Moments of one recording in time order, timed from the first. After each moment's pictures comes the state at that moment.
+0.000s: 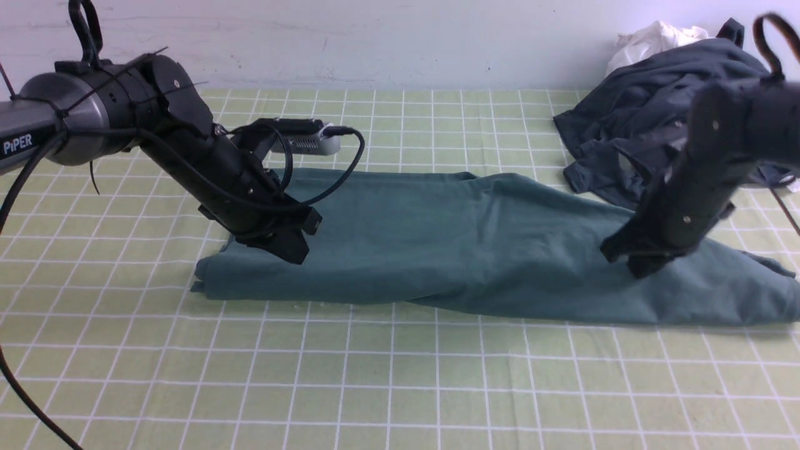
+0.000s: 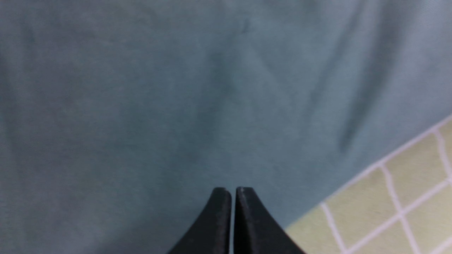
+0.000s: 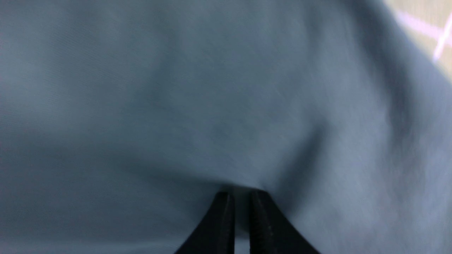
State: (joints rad) right arm 0.11 2.01 -1.39 -0.01 0.88 -0.21; left arm -0.14 2.01 -1.50 -0.48 0.92 0.50
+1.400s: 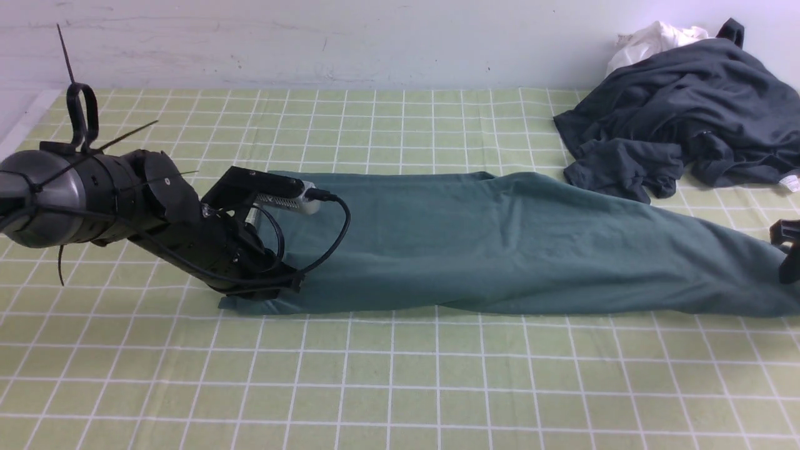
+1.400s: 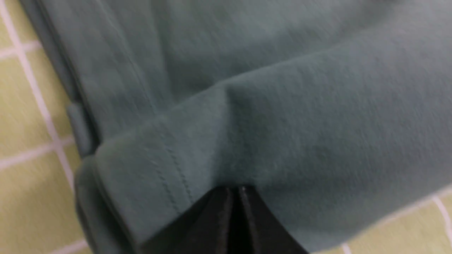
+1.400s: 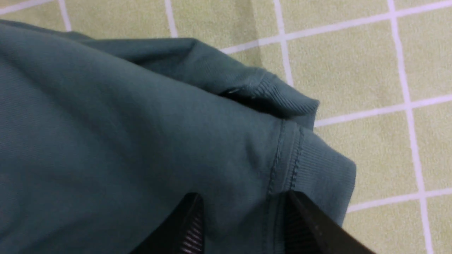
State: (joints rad) right arm -0.33 1.95 -1.31 0.16 0.79 -0.20; left arm -0.17 1.89 -1.12 -0.47 0.45 0.52
